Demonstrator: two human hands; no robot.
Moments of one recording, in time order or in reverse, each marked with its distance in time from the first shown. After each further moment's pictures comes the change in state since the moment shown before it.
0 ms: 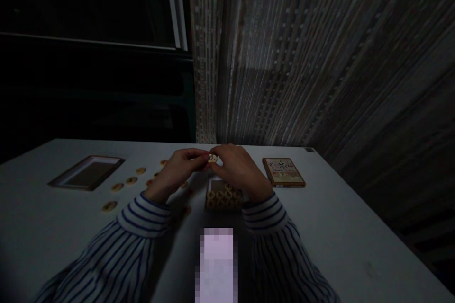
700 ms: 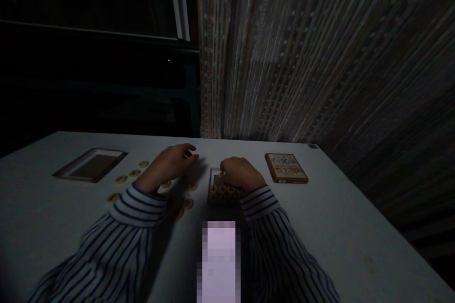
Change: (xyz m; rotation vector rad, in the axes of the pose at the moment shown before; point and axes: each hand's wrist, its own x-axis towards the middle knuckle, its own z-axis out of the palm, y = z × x) left_hand 0.003 -0.009 -0.040 1.069 0.023 0.092; right_hand -0.002 0.023 0.041 -0.261 -0.527 0.161
